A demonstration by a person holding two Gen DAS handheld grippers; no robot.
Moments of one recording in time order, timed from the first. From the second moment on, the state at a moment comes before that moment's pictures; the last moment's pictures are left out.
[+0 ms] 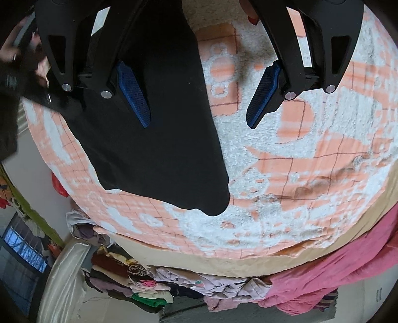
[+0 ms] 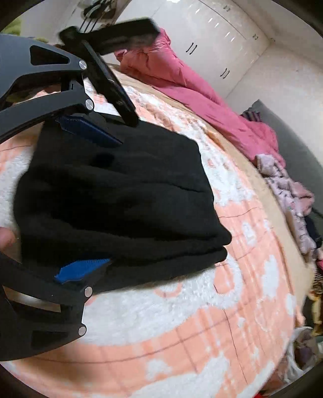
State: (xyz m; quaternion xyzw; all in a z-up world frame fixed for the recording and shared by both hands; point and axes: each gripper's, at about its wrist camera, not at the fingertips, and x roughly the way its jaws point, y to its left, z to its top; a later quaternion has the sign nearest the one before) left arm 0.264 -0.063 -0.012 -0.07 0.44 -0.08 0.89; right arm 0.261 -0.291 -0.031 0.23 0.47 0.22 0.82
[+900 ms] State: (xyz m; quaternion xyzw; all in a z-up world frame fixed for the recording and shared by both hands) left arm 0.265 -0.077 -0.012 -0.06 0.45 -0.10 0.89; right arm 0.290 -0.284 -0.017 0.11 0.43 0.21 0.87
